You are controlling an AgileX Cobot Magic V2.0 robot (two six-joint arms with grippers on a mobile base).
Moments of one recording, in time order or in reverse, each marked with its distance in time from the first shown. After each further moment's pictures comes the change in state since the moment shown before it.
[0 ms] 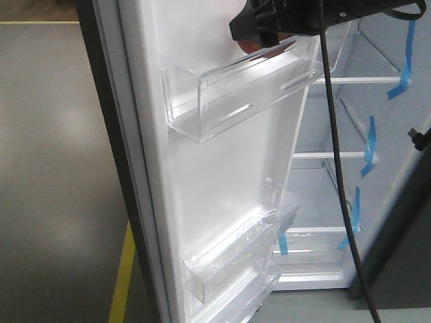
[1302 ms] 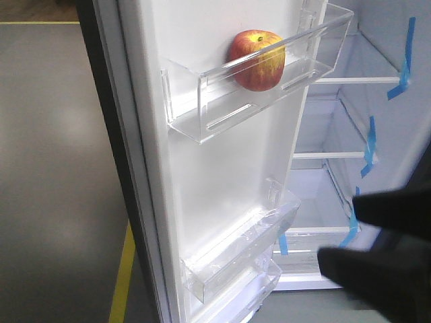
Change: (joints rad) left arm 0.000 0.000 0.000 0.000 0.000 0.000; right arm 0.000 -0.896 0.964 0.336 0.036 -0.170
